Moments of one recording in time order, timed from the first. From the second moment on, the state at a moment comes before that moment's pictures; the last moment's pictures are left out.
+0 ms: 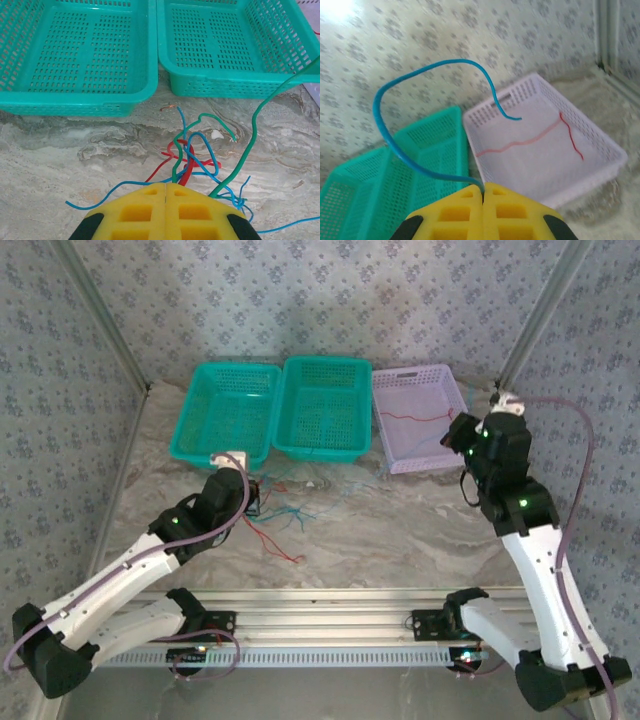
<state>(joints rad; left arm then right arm) -0.76 0.91 0.81 -0.55 -0.44 -0.48 0.24 0.95 1.25 -0.58 0.23 0.53</state>
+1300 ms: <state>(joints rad) -0.74 0.98 0.72 -0.41 -0.35 -0.57 0.38 1.91 2.59 -0.81 -0.25 0.34</state>
